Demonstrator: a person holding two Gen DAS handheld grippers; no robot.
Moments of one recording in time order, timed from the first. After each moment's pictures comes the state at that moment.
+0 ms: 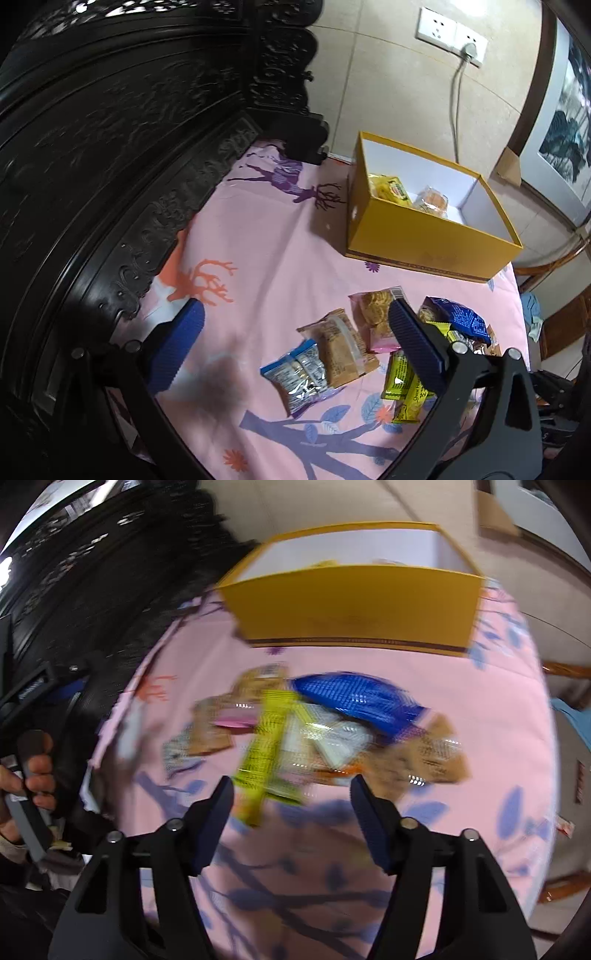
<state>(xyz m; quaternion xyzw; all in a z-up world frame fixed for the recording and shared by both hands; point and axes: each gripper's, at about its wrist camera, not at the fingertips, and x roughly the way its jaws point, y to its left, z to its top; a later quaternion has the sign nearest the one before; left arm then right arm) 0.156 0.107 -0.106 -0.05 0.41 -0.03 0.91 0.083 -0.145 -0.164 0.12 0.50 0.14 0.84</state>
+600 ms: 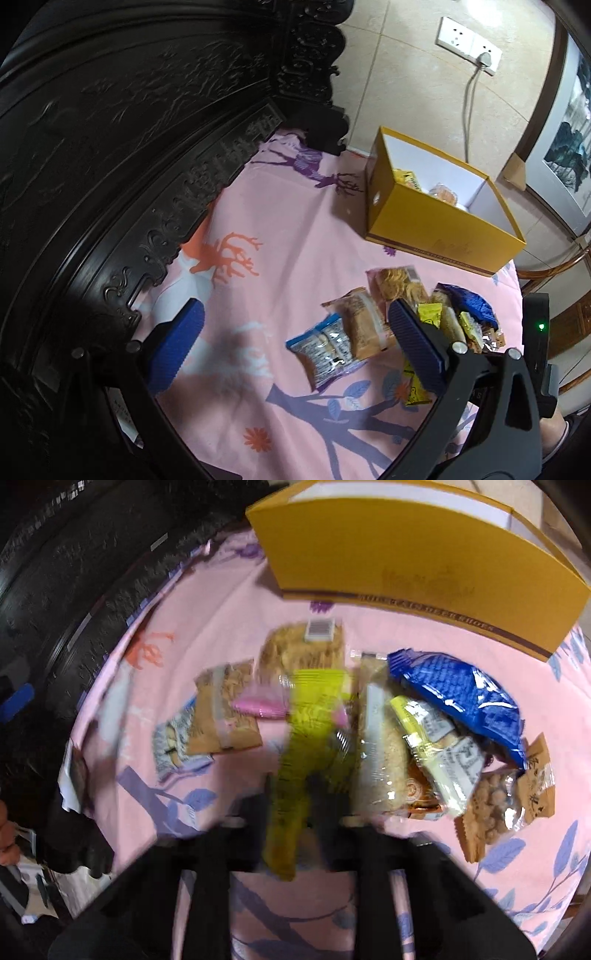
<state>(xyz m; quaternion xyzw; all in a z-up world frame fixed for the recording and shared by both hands) 0.132 0.141 -0.120 -0.07 0.42 -0.02 0.90 0.136 -0.086 -0.221 0.07 0.57 0.15 0.81</state>
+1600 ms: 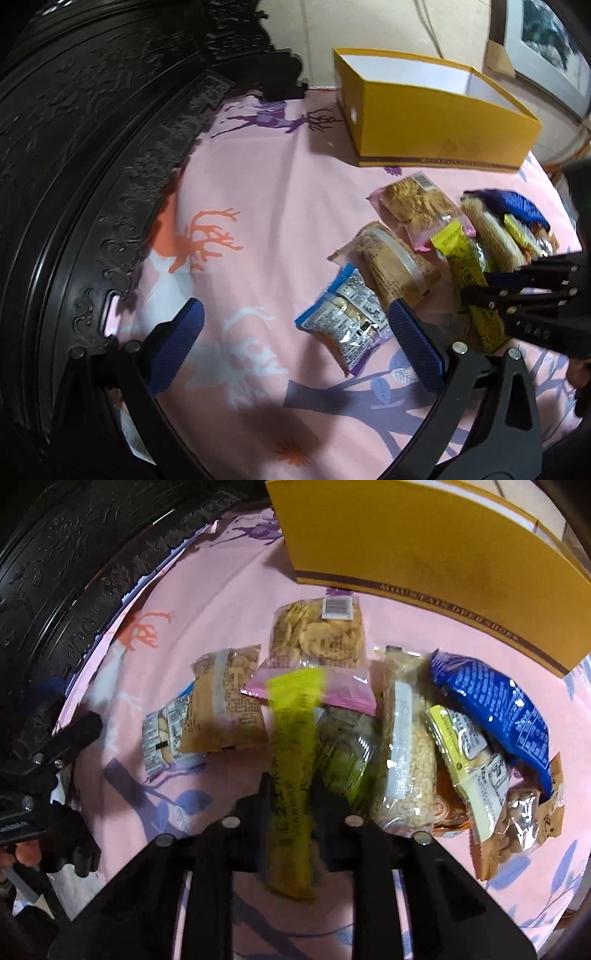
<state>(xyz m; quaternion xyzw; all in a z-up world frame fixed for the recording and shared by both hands) 0.149 0.095 -0.188 0.11 0.47 -0.07 0.88 0.143 -0.072 -0.234 0.05 0.59 0.15 0.79</state>
